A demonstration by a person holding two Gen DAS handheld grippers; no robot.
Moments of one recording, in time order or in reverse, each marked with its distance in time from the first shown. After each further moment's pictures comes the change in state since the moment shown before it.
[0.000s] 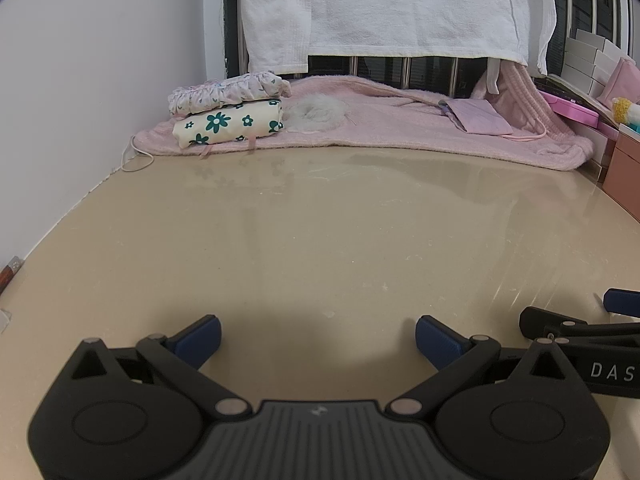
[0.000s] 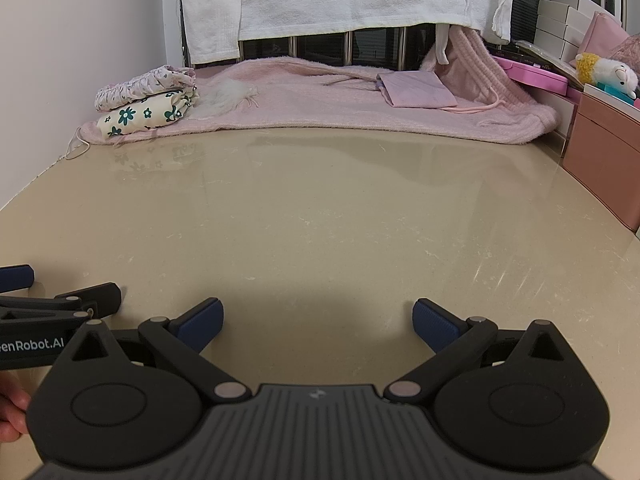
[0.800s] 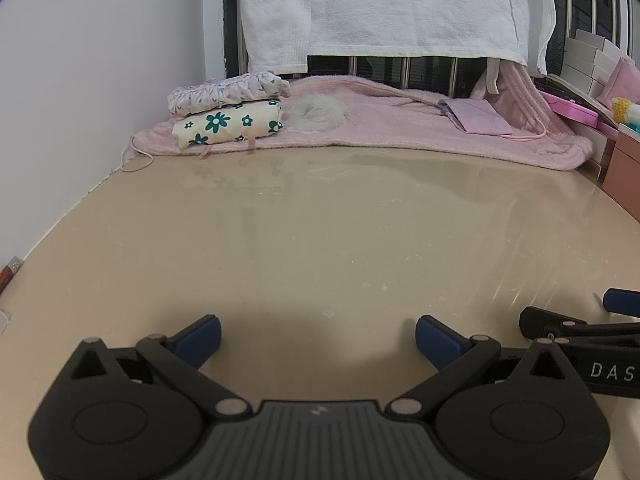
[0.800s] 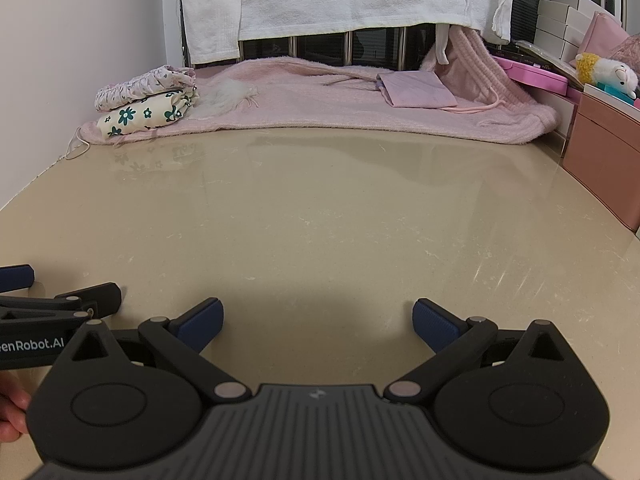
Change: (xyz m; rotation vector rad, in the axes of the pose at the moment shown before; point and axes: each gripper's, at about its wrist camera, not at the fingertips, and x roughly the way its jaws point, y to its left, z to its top) left arm -0.001 0.003 0.000 0.001 0.000 -0.001; right arm 0.000 0.000 0.000 0.000 0.000 0.000
